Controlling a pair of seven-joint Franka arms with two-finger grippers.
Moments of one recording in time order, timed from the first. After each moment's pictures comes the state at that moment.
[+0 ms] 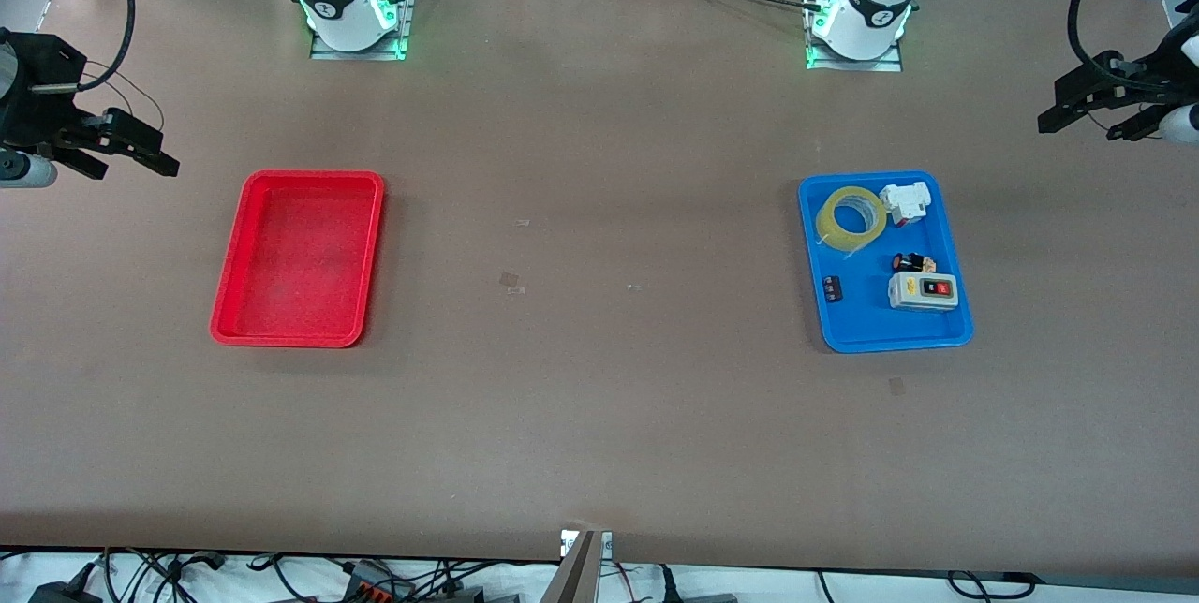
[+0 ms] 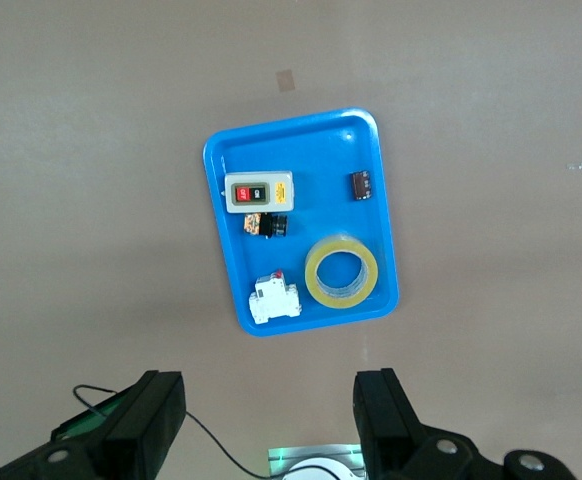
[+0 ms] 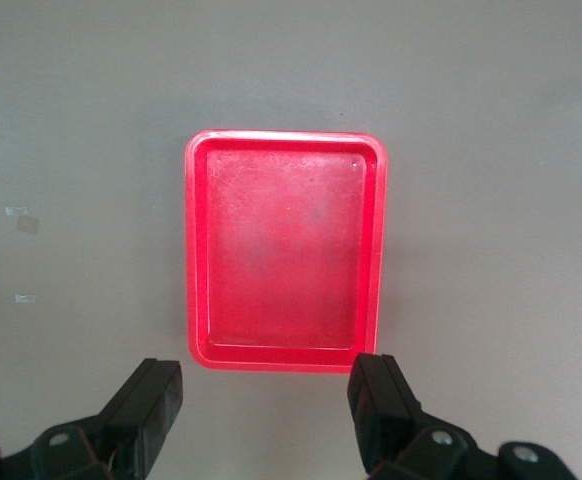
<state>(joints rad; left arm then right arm) 0.04 0.02 -0.03 -1.45 0.00 1.36 0.09 -0.04 -0.03 0.00 -1.73 0.01 1.67 -0.05</state>
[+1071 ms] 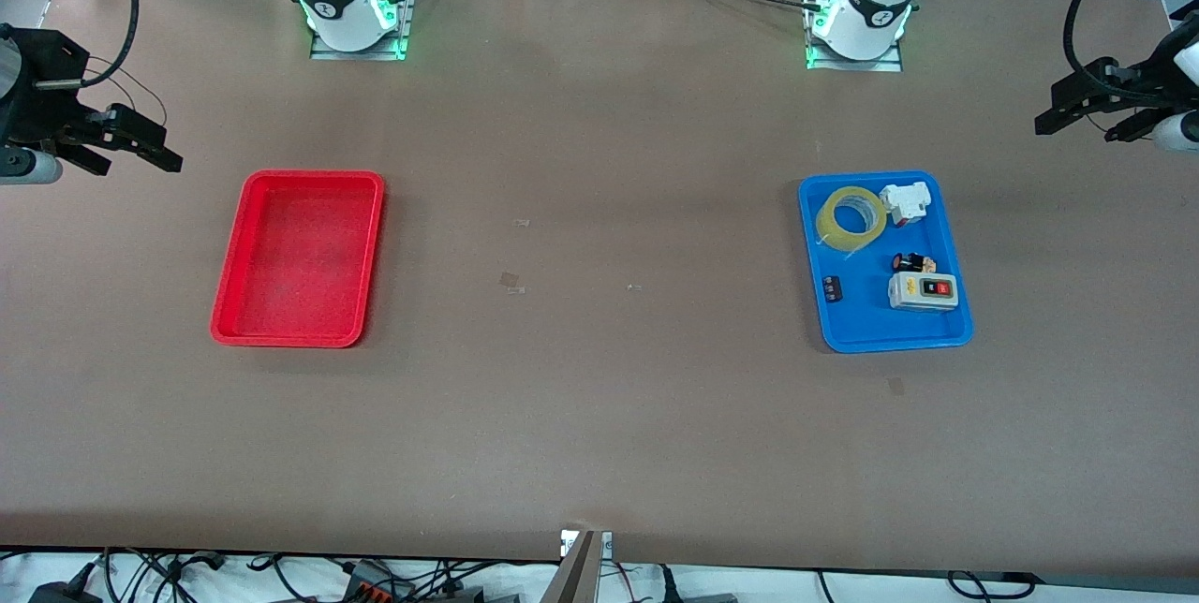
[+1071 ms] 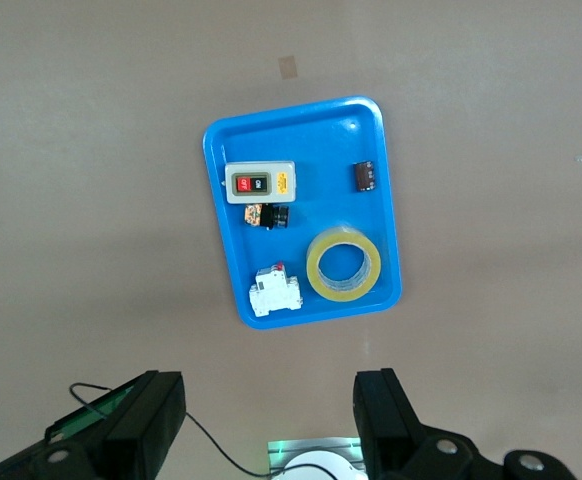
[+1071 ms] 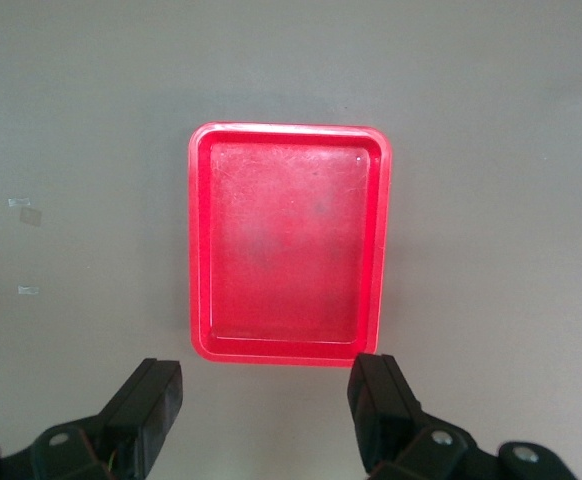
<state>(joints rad) 0.02 0.03 -0.01 -1.47 0.00 1.36 0.09 -0.04 -0.04 0.00 -1.73 0.01 1.66 -0.05</state>
